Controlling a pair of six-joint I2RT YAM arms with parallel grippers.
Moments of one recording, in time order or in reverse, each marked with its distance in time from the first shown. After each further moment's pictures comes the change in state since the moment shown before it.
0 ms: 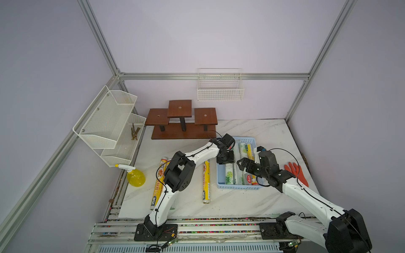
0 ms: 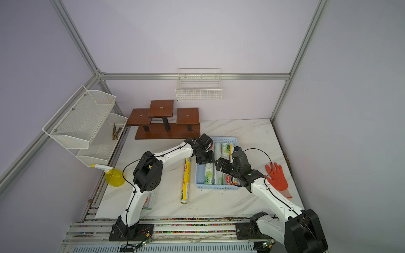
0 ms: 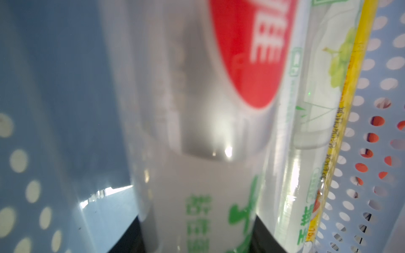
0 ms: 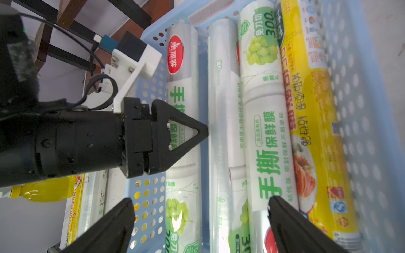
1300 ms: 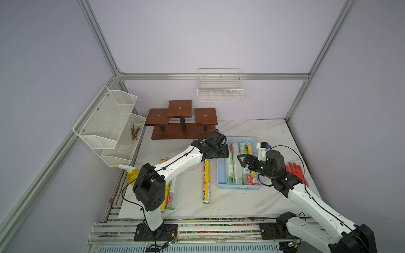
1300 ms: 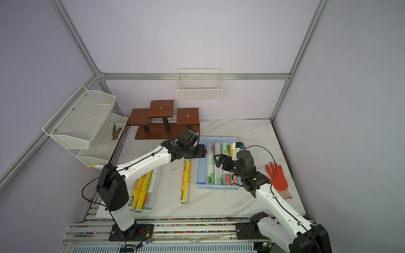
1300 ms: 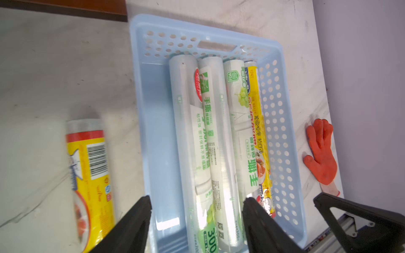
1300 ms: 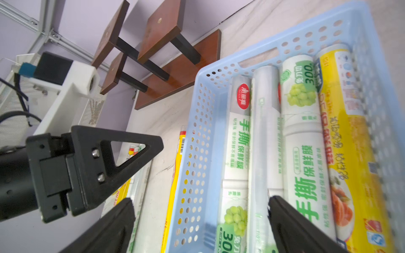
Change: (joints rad) left arm 0.000 -0.526 -0.379 0.143 -0.258 0.057; right arm 0.000 -0.128 0.000 0.118 -0.087 0.010
